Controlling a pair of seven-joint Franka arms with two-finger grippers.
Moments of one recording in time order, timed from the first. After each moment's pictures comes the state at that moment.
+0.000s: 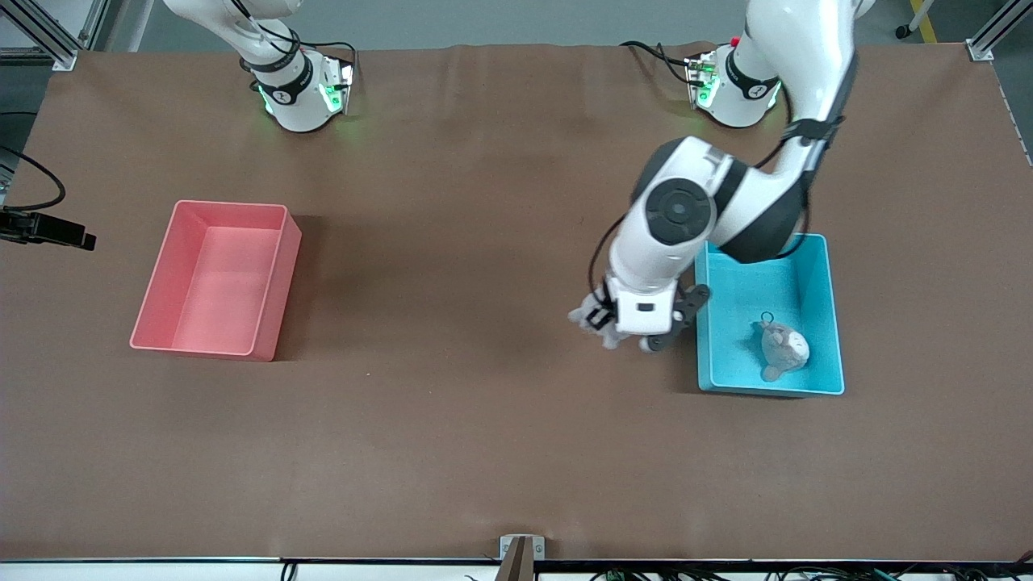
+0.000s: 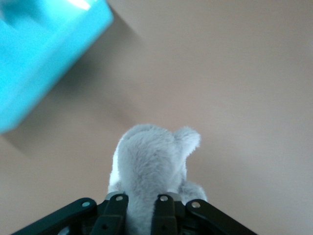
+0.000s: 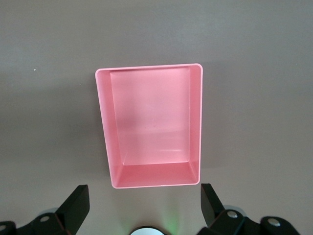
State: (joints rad) left arm -0.39 0.48 -0.15 -1.47 0.03 1.90 -1.22; right arm 0.02 0.19 -0.20 -1.41 0.01 1.41 -0.07
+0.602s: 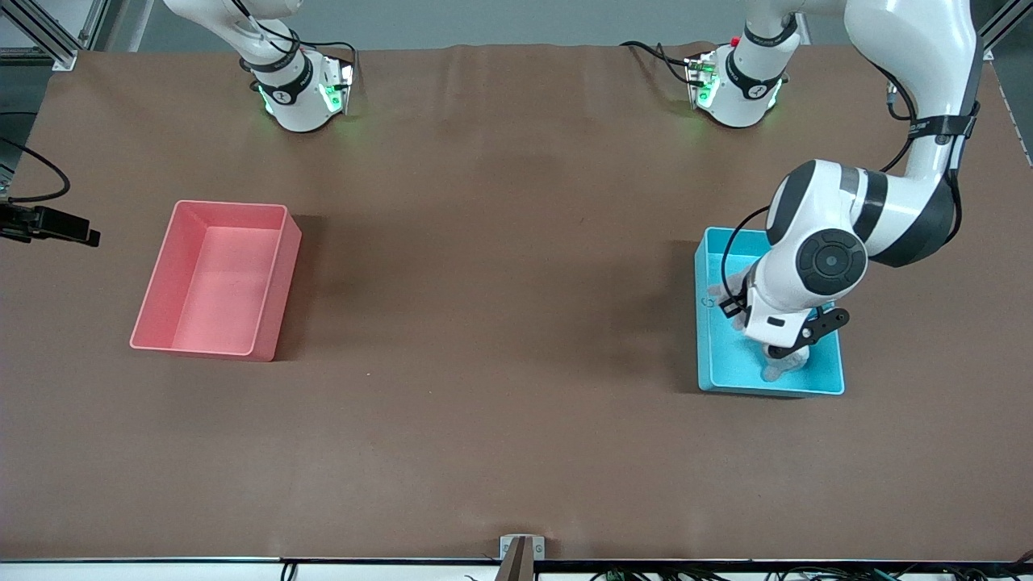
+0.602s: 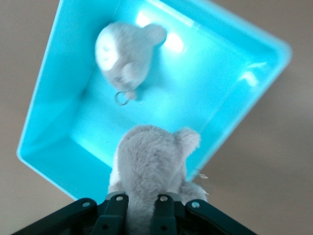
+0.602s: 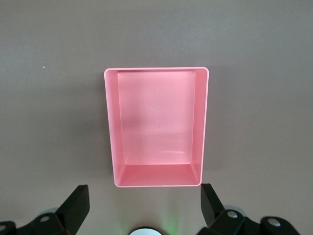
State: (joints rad) left arm -0.12 0.34 -0.16 -1.79 0.15 1.85 -0.78; right arm 0.02 0.15 -0.18 -1.42 0.01 1.41 -0.09
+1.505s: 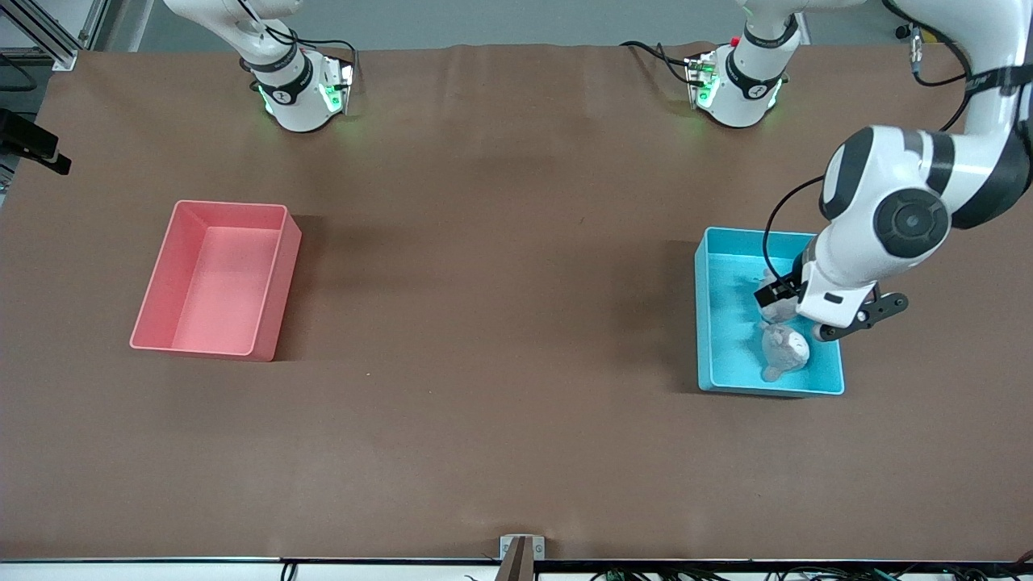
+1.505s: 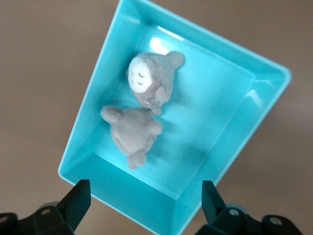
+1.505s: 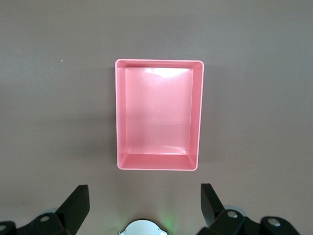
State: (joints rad) left arm -0.02 0.20 -0.19 -1.79 0.14 1.84 -0.65; right arm 0.02 -0.09 -0.16 -1.56 -0.02 1.40 -0.11
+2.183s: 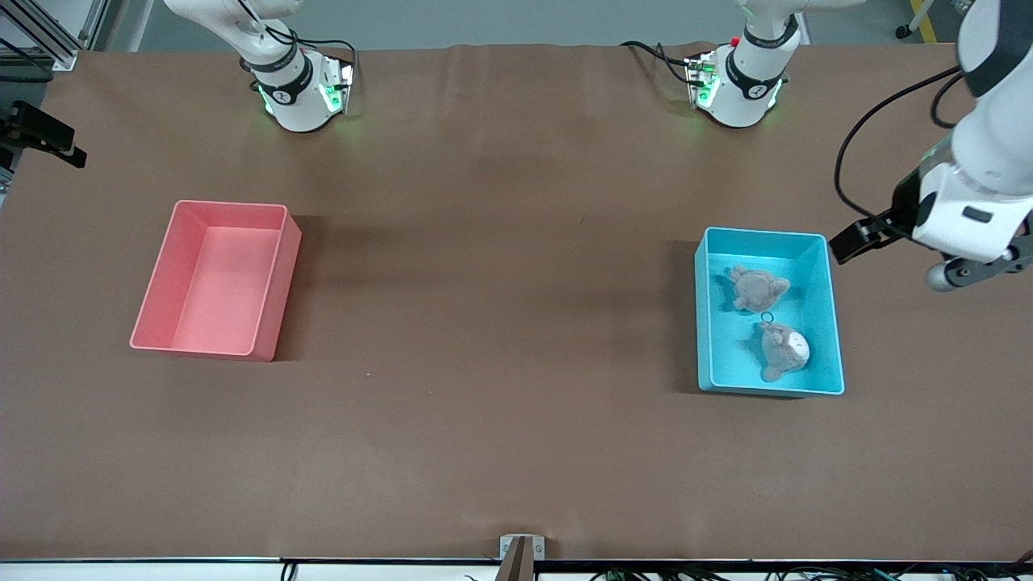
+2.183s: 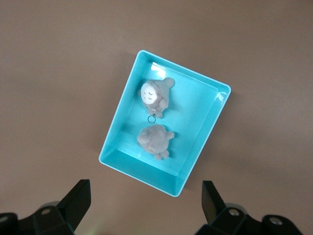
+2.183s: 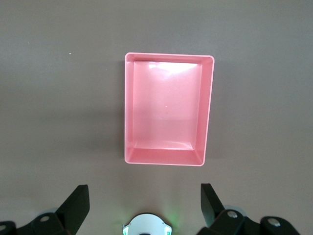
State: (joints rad) left arm 0.00 0.15 -0.19 -1.40 0.12 1.50 -0.45; right arm 0.02 -0.10 -0.12 -1.56 0.00 1.37 -0.08
